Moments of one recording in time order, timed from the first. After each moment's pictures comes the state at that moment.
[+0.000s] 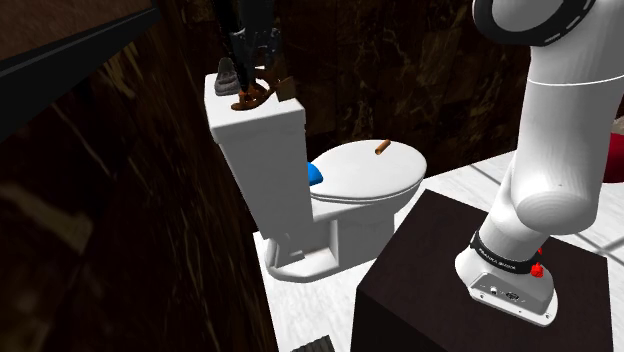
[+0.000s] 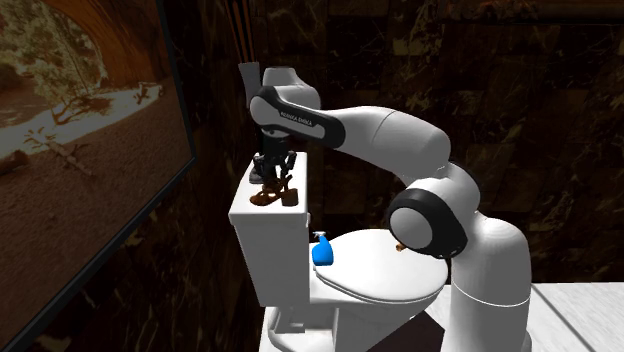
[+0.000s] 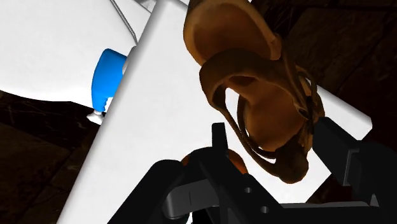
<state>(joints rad) 0.13 0.24 0.10 -1.24 0.04 1.57 0.15</state>
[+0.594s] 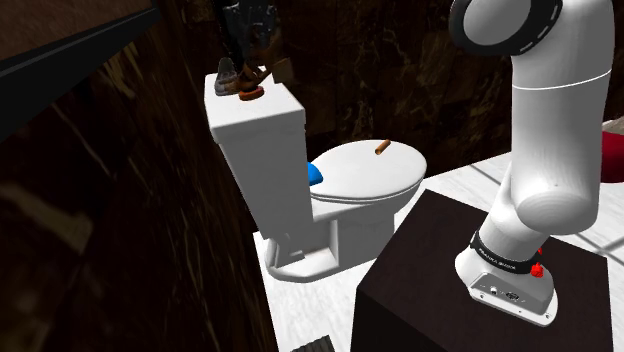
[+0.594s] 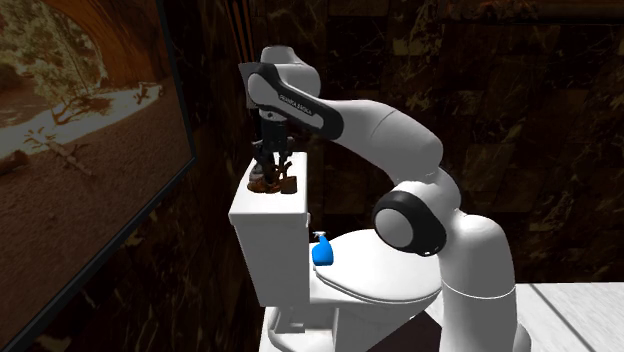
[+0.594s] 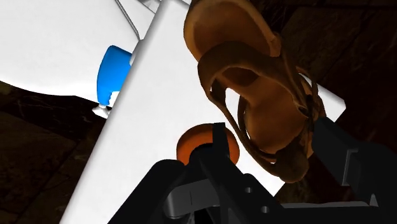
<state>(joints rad) 0.14 0.34 0.10 -0.96 0.03 1.40 0.16</state>
